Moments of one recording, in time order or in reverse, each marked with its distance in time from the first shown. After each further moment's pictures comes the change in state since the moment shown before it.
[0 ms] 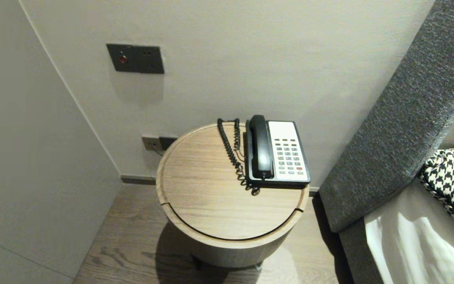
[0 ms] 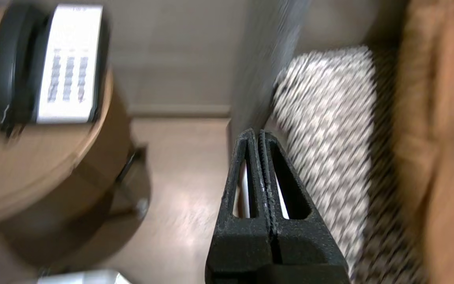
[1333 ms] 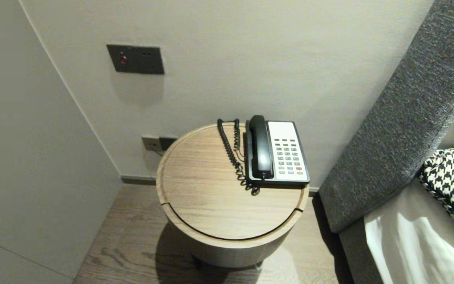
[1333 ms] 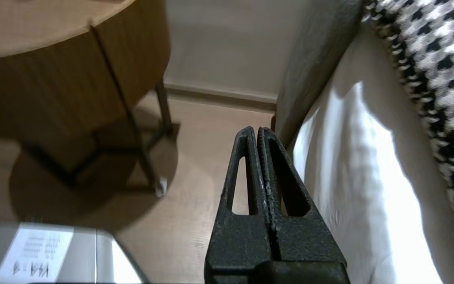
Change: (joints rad) left arm 0.000 0.000 0.000 0.000 0.000 0.000; right arm 0.253 -0.640 1.003 -0.421 -0.060 0.004
